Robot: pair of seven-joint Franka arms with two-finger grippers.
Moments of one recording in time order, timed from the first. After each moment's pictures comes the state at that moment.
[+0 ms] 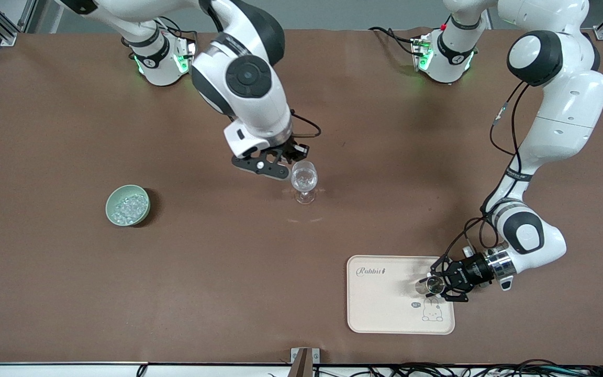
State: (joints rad) left arm 0.29 1.13 -0.44 -1.24 -1.08 2.28 -1.04; right arm 0.36 0.58 0.52 -1.30 -0.16 1.83 1.15
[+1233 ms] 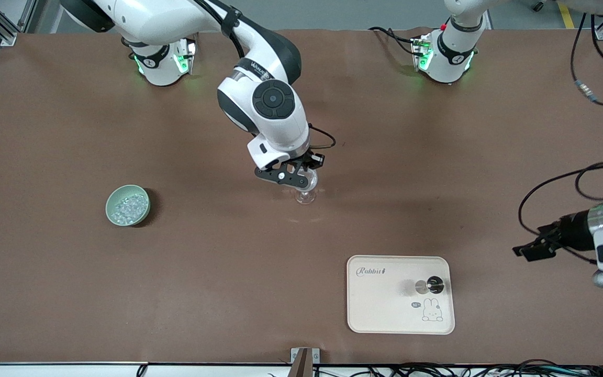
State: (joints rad) left arm 0.39 0.57 -0.54 -1.20 0.14 1.70 -0.52; right arm 0.40 0.66 0.52 -1.29 -0.17 1.89 1.15
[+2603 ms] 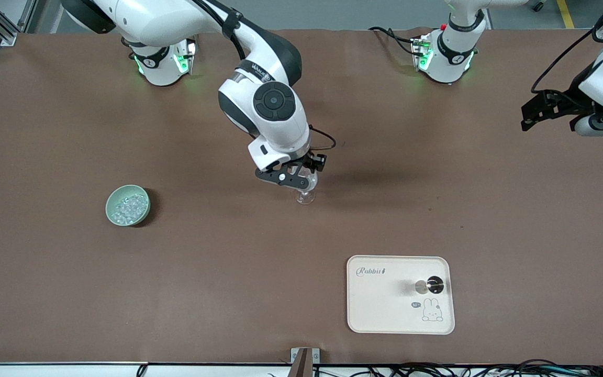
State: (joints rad) left arm -0.03 -0.08 -0.08 -1.65 0.01 1.55 -0.07; right arm 0.39 0.66 0.51 -1.27 -0.19 1.88 1.15
